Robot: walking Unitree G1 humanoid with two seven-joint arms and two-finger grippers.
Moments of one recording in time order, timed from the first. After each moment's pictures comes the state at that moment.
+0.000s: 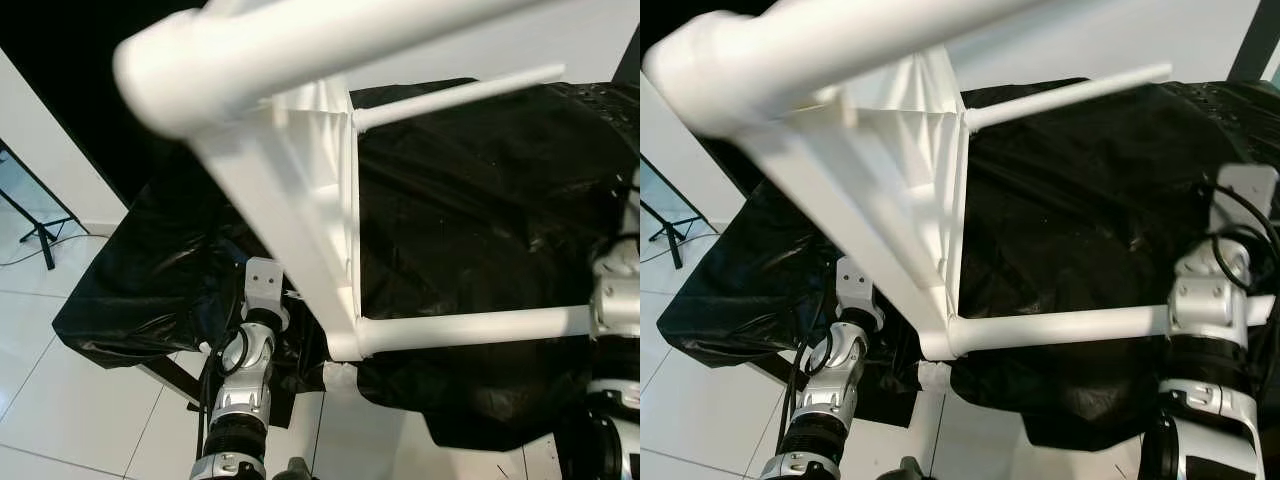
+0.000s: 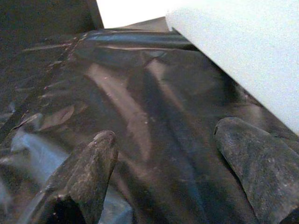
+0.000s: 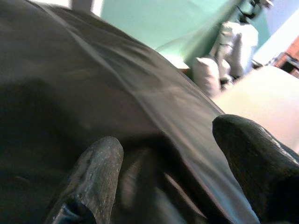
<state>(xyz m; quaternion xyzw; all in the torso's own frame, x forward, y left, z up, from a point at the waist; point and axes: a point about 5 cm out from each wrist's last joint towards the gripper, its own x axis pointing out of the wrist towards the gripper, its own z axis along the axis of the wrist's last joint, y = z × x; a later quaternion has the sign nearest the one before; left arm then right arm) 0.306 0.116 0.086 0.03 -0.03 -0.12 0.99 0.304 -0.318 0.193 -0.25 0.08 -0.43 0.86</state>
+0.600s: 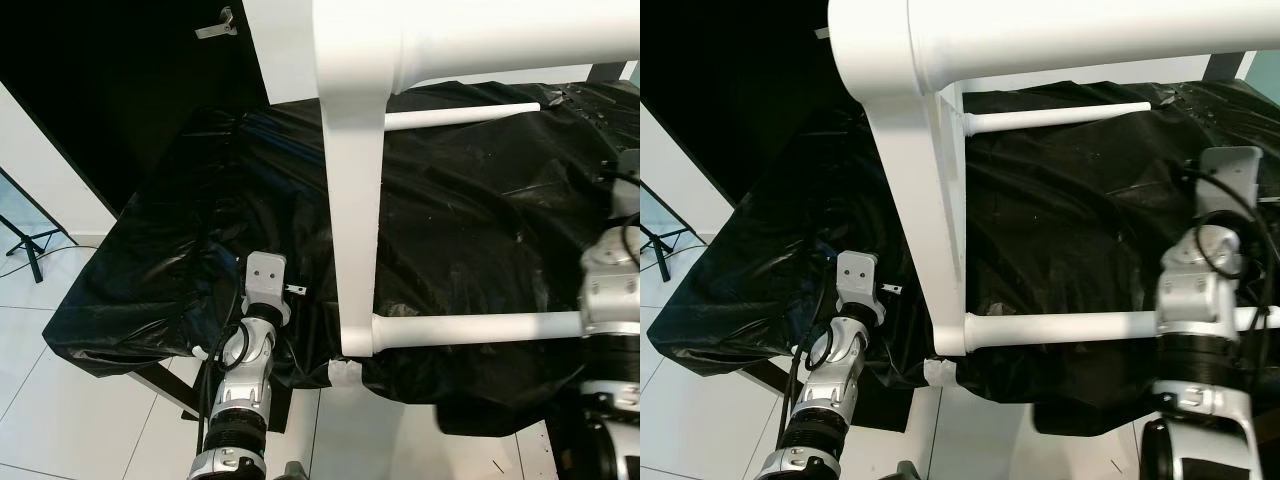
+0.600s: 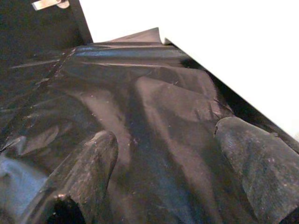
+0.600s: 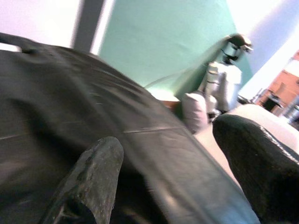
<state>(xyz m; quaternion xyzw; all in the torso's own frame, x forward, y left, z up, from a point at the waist) 0.310 0.113 0.093 0.03 -0.05 -0.12 0.99 0.312 -0.287 0.212 -0.29 0.01 -0.41 0.86</state>
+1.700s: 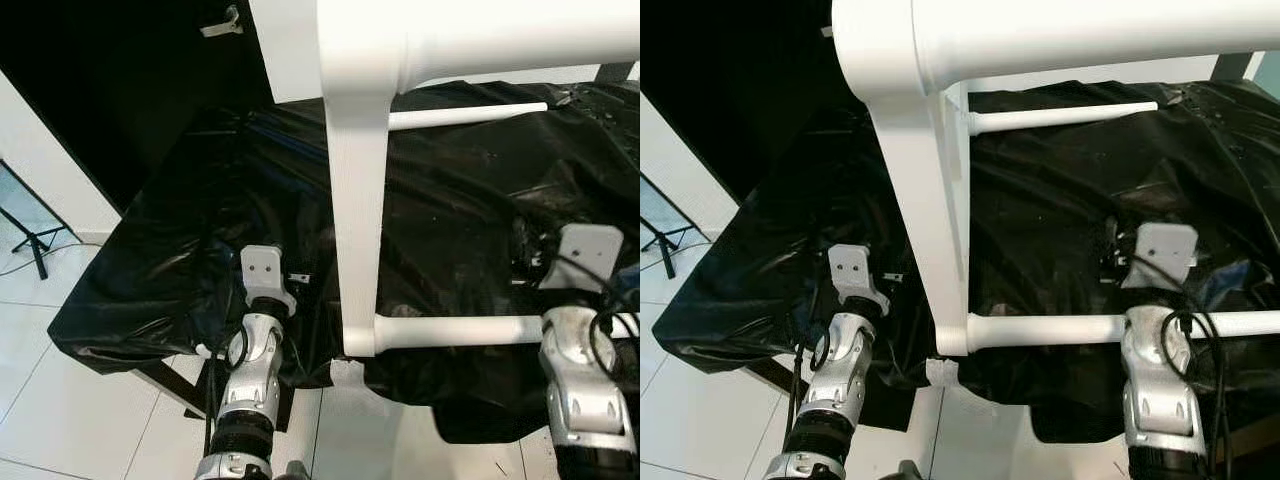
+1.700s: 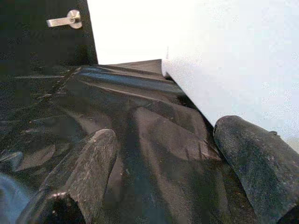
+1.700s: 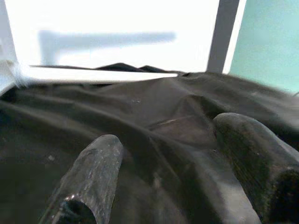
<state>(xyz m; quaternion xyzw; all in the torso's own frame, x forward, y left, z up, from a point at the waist) 0.304 0.100 0.108 -0.05 -0.10 -0.13 0.99 0.260 -0.223 0.166 -0.18 -0.10 -0.16 0.97</state>
